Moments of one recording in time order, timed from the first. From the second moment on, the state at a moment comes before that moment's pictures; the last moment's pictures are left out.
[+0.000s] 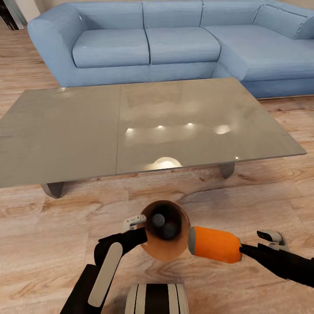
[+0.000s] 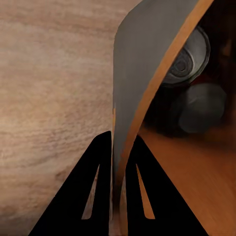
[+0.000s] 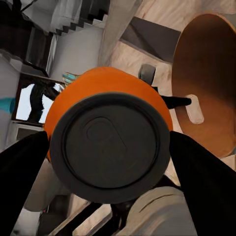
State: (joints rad) left arm -0.33 -0.17 -0.23 -1.51 0.62 0.84 0.47; right arm -0.10 -0.38 -0.35 -1.60 -0.49 0.97 1.47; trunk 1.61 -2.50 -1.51
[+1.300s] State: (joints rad) left arm -0.33 -0.17 -0.24 -1.51 0.63 0.84 0.47; right arm -0.25 -0.05 -0.12 -1.60 -0.48 0.97 0.68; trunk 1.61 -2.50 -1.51
